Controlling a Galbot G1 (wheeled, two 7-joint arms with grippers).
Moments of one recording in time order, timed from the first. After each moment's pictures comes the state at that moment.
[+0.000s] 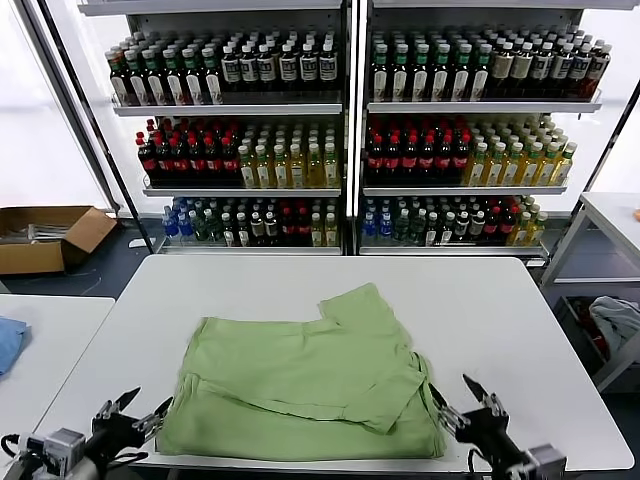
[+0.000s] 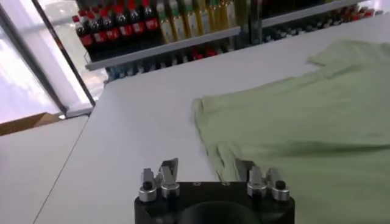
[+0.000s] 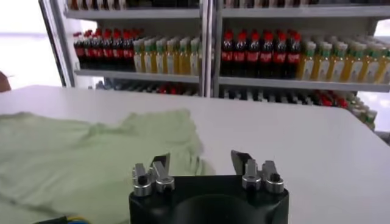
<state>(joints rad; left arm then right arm) 1.75 -0.96 -0.84 -2.16 -0.45 0.51 0.12 -1.52 1.06 0.59 2.18 0.52 -0.42 -0.05</state>
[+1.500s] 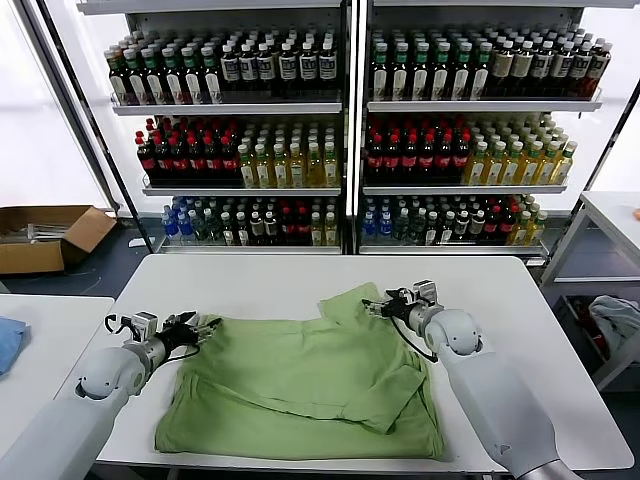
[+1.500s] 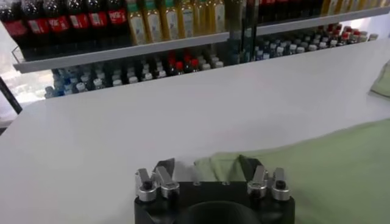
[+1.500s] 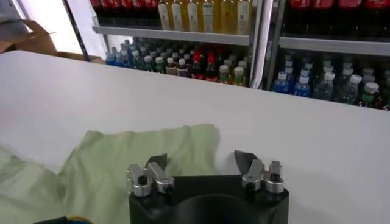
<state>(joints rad) 0.86 -0.84 -0.20 -1.43 -0.61 0.47 0.18 -0.59 1.22 0.08 1.25 0.42 -0.57 -0.22</state>
